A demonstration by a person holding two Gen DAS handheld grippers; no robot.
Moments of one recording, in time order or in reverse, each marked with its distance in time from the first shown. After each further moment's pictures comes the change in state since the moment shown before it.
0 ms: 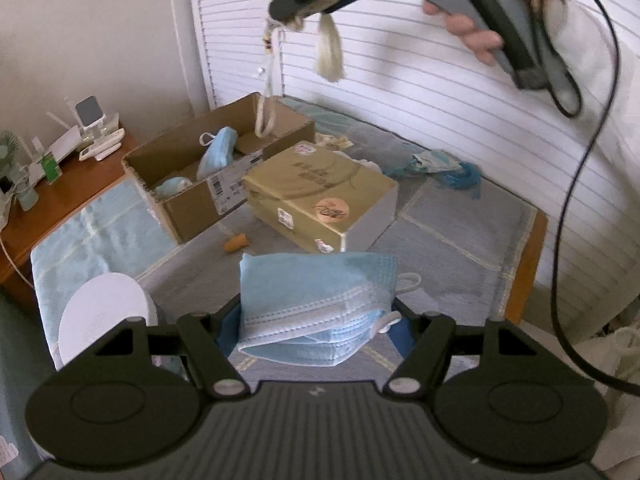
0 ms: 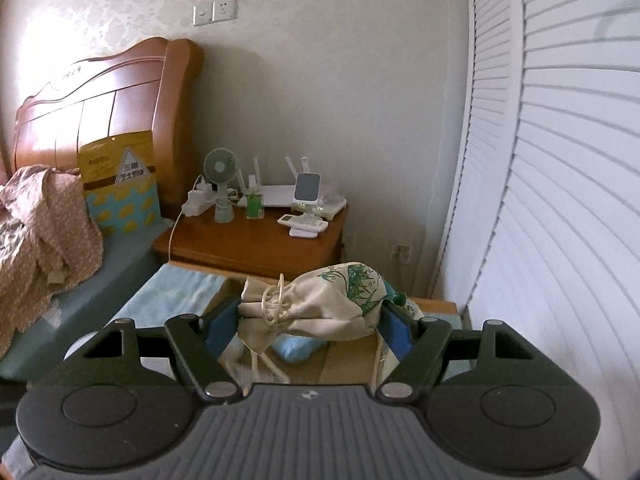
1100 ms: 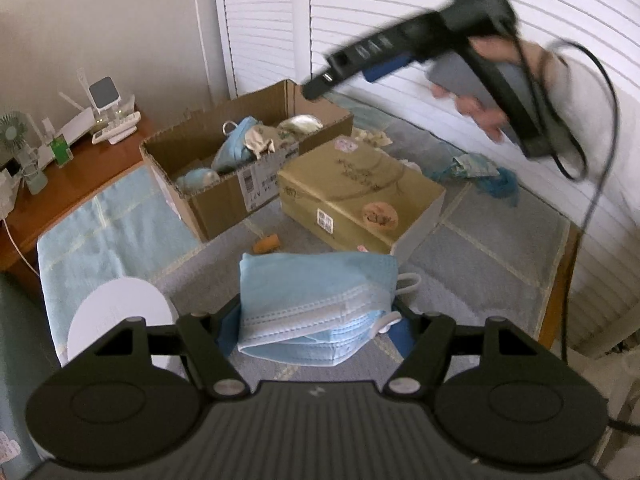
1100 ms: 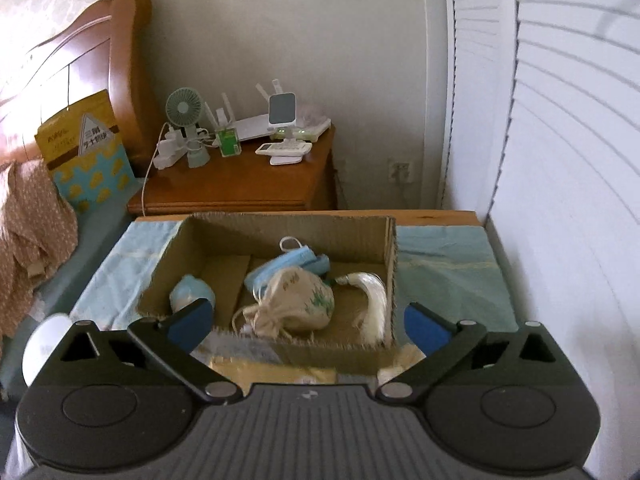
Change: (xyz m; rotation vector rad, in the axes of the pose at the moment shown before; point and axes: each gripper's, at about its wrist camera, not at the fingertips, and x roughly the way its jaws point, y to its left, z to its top) left arm 0.023 0.026 0.014 -0.038 0.034 0.028; right arm 0.075 -0.021 -0.049 0.143 0.193 -0.008
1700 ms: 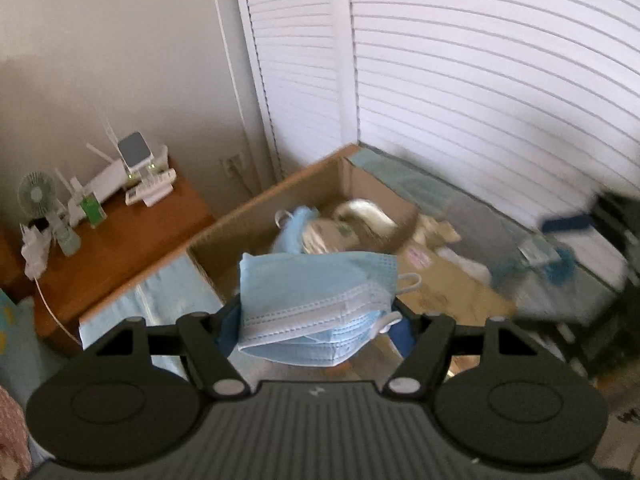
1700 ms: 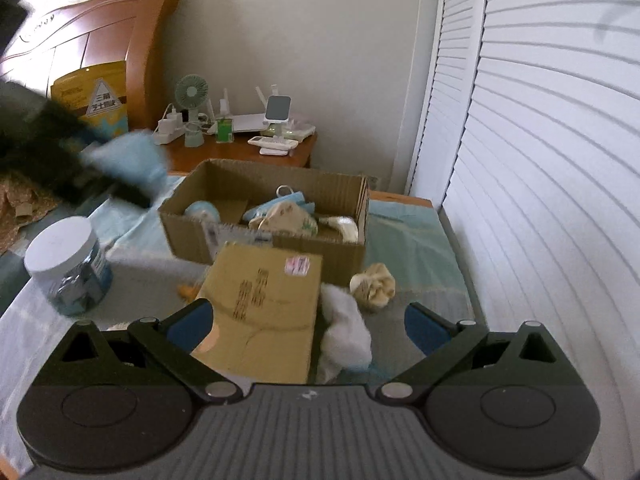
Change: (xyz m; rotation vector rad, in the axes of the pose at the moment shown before) left arm 0.020 0.046 0.098 0.018 -0.066 0.116; right arm -0.075 0.029 -0.093 -0.125 -0.070 -0.125
